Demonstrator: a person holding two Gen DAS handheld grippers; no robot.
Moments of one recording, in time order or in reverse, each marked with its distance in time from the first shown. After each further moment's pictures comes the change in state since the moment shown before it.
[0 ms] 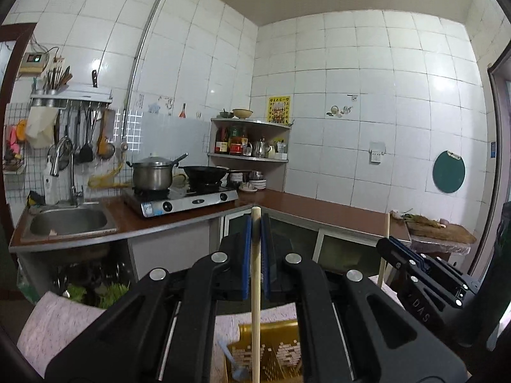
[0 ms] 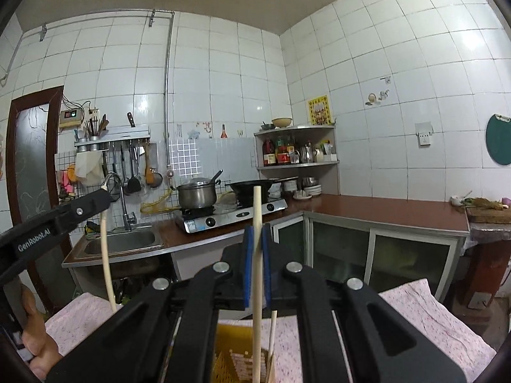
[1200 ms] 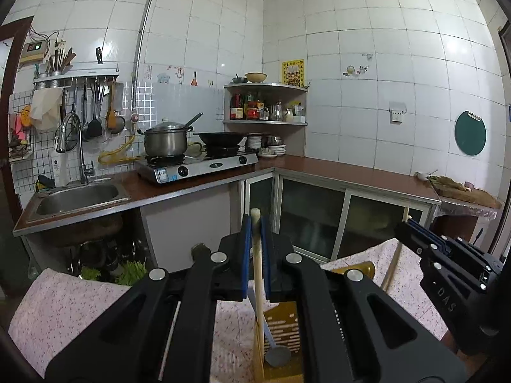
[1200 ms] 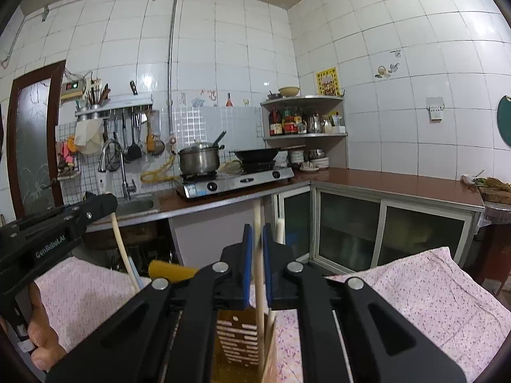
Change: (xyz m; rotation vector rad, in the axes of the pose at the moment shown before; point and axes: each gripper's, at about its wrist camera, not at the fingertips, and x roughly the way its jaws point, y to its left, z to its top) left arm 0.059 0.029 -0.100 0.049 0.127 0.083; right arm 0.056 -0.010 -0.097 -0.020 0.120 0.035
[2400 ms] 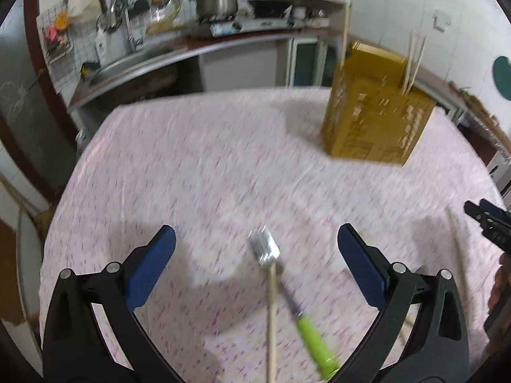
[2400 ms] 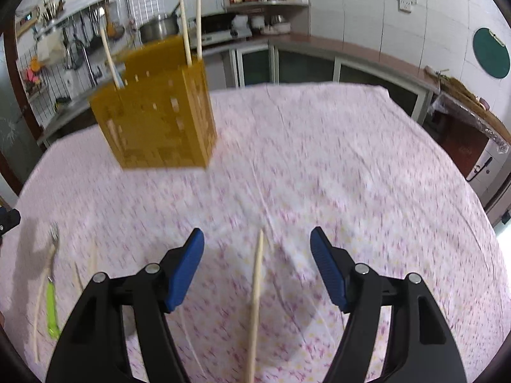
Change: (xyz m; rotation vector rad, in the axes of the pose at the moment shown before) left arm -0.161 0.083 -0.133 -0.070 0.636 0.165; right arm -0.127 -0.055 -0.128 0.057 0.643 -0.161
